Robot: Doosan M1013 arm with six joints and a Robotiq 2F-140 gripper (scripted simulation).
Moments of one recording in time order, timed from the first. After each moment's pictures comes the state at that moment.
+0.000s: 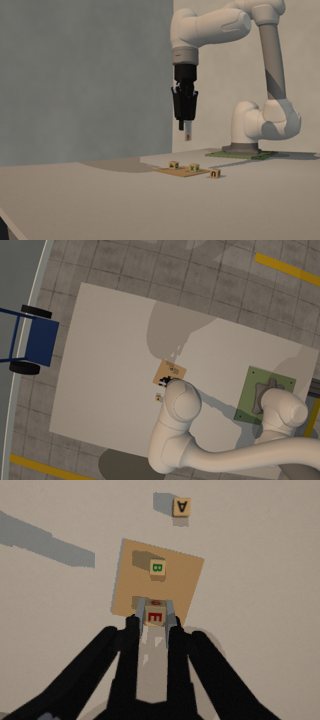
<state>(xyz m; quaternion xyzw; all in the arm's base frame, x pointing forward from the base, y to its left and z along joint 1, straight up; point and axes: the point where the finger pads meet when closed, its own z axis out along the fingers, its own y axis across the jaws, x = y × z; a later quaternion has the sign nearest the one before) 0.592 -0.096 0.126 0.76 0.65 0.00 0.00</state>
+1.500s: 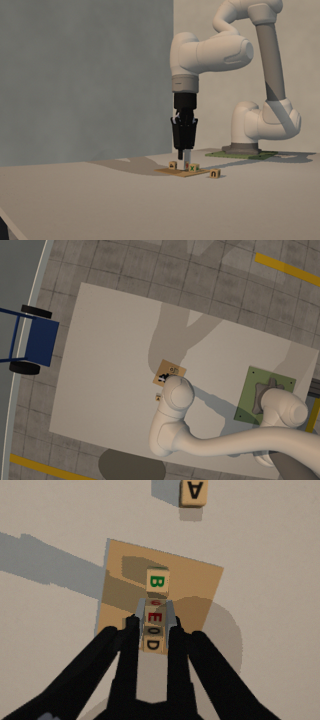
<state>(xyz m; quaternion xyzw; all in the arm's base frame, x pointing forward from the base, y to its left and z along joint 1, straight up) 0.591 -0.097 0.031 0.76 0.65 0.00 0.00</state>
